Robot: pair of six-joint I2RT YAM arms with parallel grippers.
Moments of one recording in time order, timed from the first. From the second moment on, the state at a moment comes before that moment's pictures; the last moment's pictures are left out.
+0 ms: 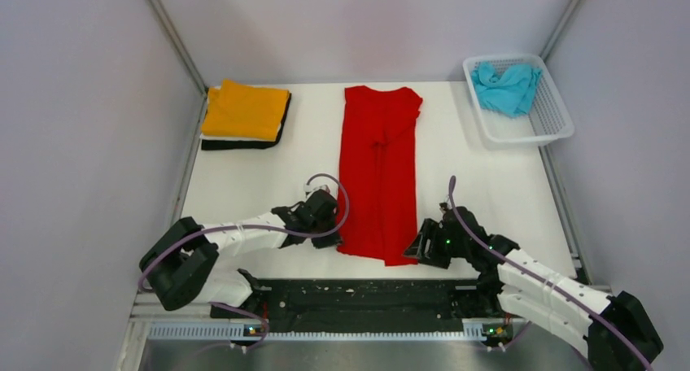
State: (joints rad) left arm -0.83 1.35 0.57 -0.24 0.02 -1.00; right arm 0.65 0.76 0.23 -0.34 -0.25 0.98
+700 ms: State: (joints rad) left arm -0.94 1.17 0.47 -0.33 0.04 -1.07; right arm 0.91 0.59 0.18 -0.41 -0.18 1.06
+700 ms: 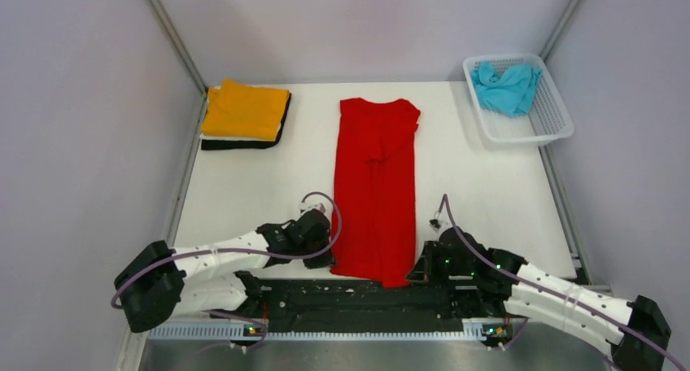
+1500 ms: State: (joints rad) left arm -0.65 1.47 0.97 -0.39 0.07 -0.90; right arm 0.69 1.03 0.63 -0.37 -0.03 0.80
